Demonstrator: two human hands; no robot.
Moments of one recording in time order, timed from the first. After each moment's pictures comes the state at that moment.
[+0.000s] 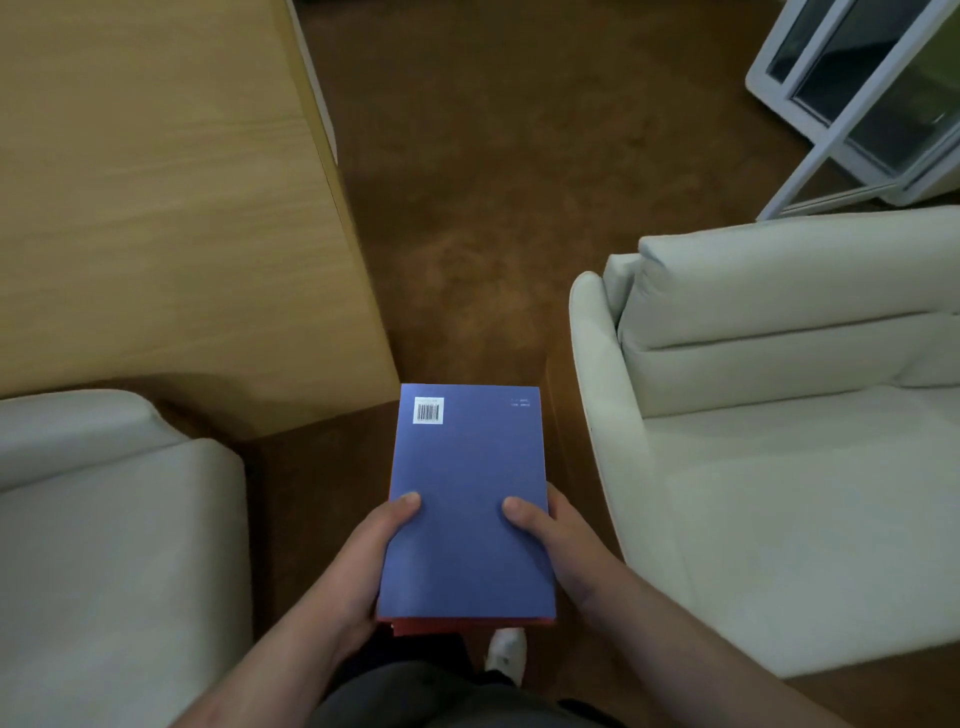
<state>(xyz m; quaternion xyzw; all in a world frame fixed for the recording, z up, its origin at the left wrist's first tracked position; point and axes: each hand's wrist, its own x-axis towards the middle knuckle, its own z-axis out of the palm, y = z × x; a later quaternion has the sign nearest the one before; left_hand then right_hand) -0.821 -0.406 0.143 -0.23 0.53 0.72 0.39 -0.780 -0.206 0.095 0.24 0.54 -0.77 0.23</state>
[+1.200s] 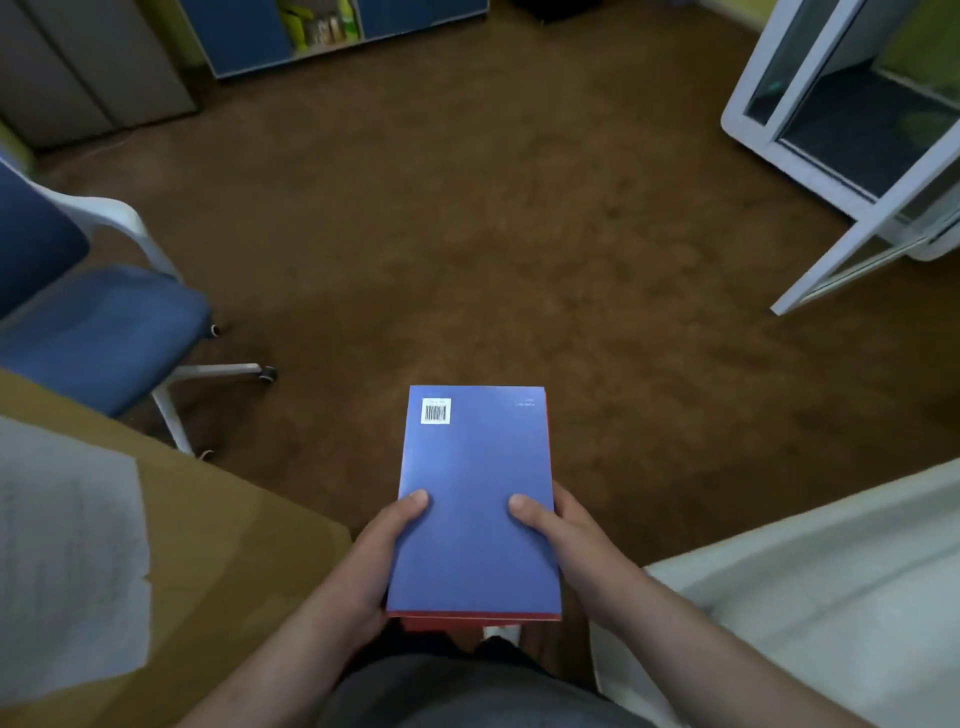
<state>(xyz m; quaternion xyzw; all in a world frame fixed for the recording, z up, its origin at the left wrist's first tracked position) -1.430 -0.159 0.142 -0.20 0.57 0.67 0.43 -1.363 0.030 0.114 0.28 0.52 -0.79 0.16</state>
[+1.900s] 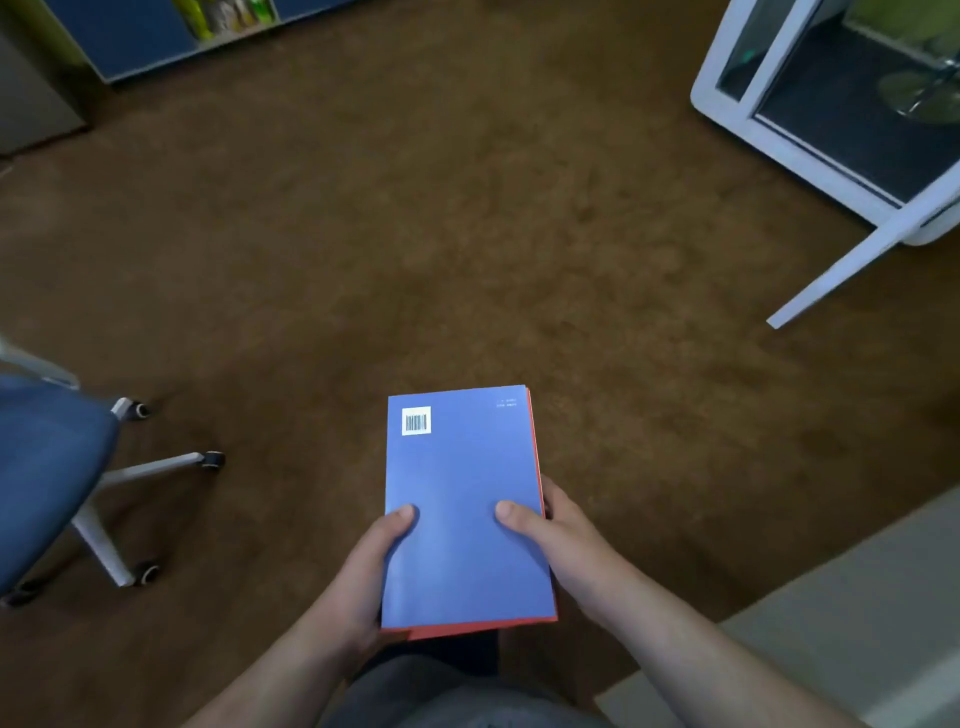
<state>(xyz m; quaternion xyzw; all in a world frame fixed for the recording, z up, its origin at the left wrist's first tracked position) -1.702 -0.032 0.114 -0.22 0.51 0.67 0.49 -1.621 0.152 0.092 0.32 0.52 -0.78 0.11</state>
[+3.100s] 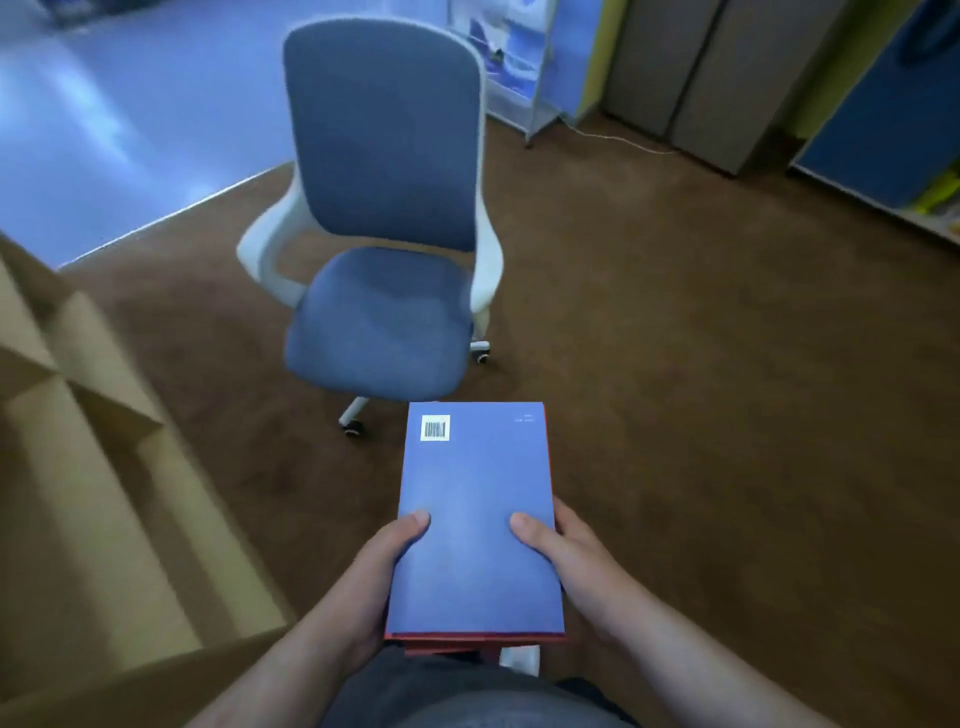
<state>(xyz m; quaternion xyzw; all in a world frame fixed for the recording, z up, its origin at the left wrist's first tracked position) -2.050 -0.195 0.136 -0.47 0.26 0.84 -0.02 -2.212 -0.069 0.110 -0.09 0.62 -0.53 0.57</state>
